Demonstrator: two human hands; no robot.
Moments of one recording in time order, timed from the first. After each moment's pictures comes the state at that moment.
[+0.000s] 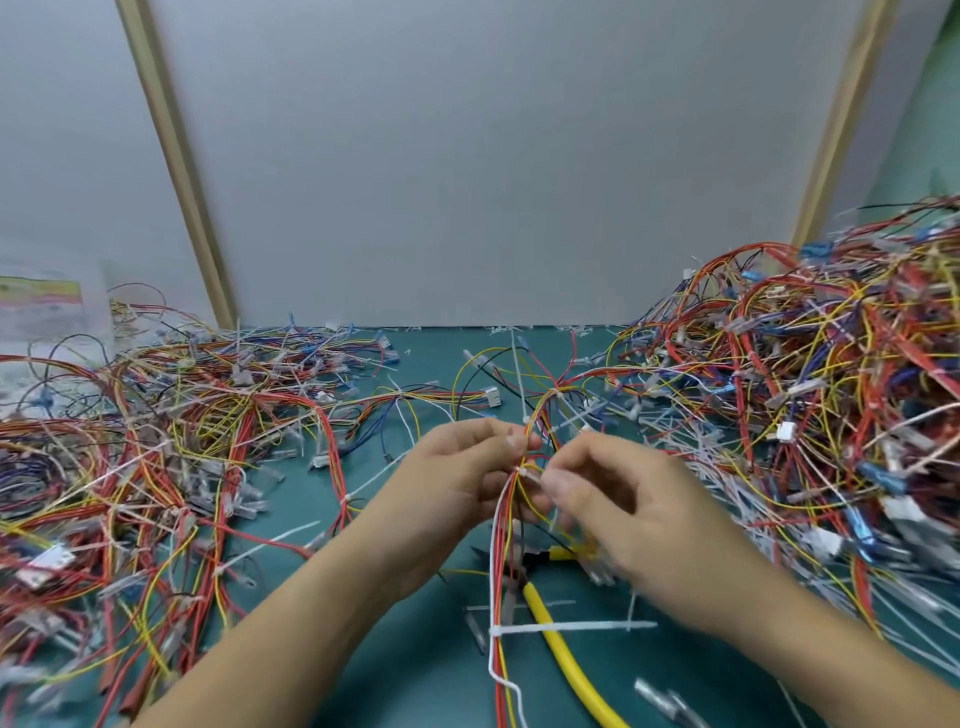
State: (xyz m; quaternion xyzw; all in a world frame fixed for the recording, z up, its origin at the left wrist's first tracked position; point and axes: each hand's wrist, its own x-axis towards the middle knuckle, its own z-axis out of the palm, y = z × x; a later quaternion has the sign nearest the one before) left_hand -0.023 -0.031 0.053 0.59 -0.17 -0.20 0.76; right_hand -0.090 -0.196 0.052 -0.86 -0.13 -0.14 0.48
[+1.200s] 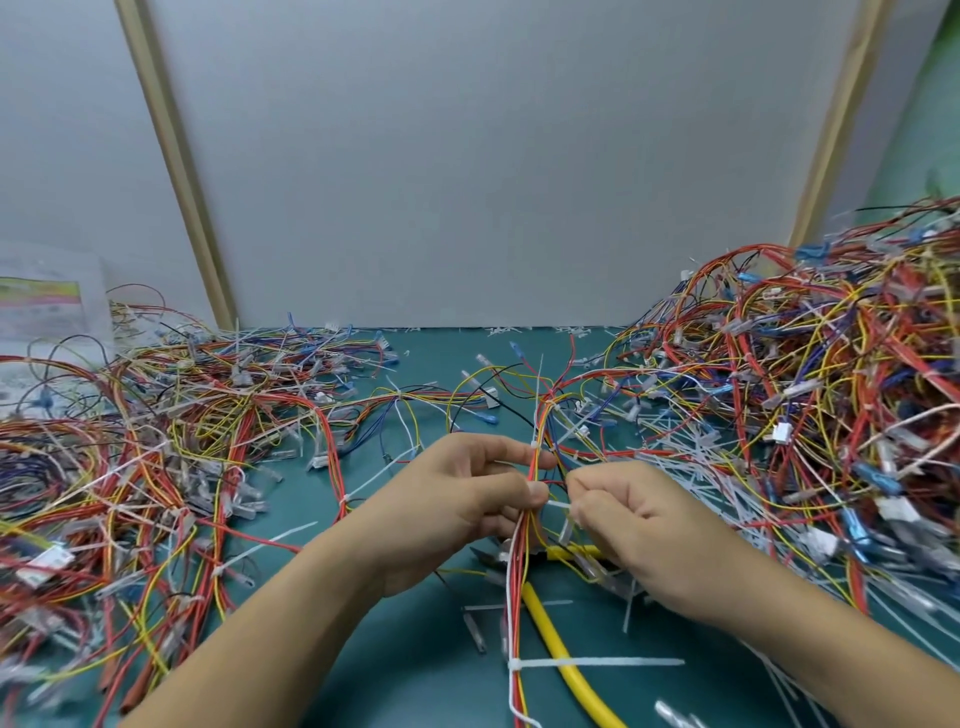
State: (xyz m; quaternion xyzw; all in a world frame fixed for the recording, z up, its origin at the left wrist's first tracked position) left_hand -0.020 -0.023 0.051 0.67 -0.22 -0.26 0.67; right_hand -0.084 -0.203 0.048 -0.86 -0.13 -0.05 0.48
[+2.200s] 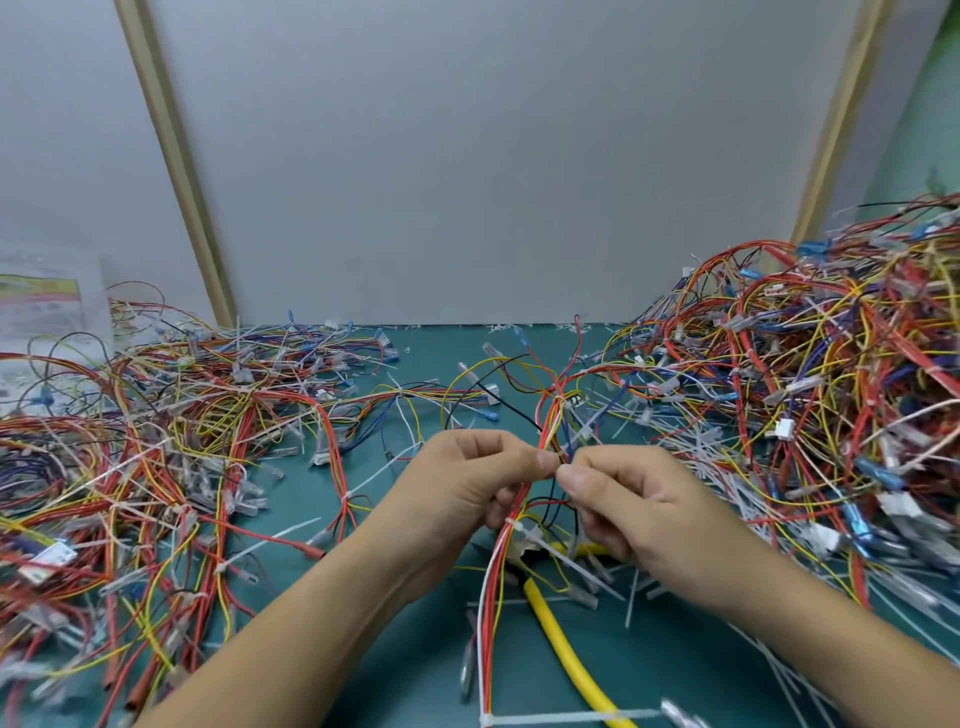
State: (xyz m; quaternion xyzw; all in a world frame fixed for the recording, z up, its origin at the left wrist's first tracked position) left_hand -0.023 -0.033 0.046 0.65 -0.19 -0.18 0.72; right_hand -0.082 -0.206 0.047 -0.82 -0.14 -0.05 0.55
